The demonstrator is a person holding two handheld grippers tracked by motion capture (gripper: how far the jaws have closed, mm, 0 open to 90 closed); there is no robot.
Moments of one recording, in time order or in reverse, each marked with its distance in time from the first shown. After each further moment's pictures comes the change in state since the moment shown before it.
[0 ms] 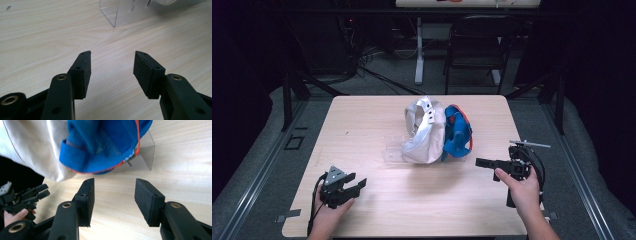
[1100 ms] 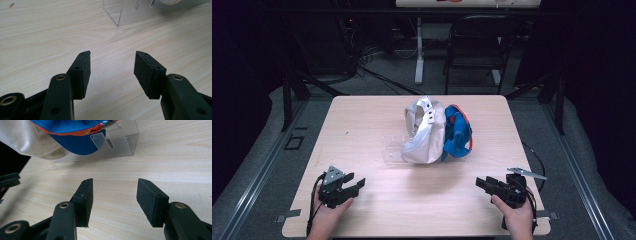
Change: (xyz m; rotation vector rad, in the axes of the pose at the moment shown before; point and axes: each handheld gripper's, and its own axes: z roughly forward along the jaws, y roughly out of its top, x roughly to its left) left arm 0.005 -0.002 0.000 0.002 0.007 -0.015; right arm -0.030 -0.069 0.018 -0.134 -0.080 -0.127
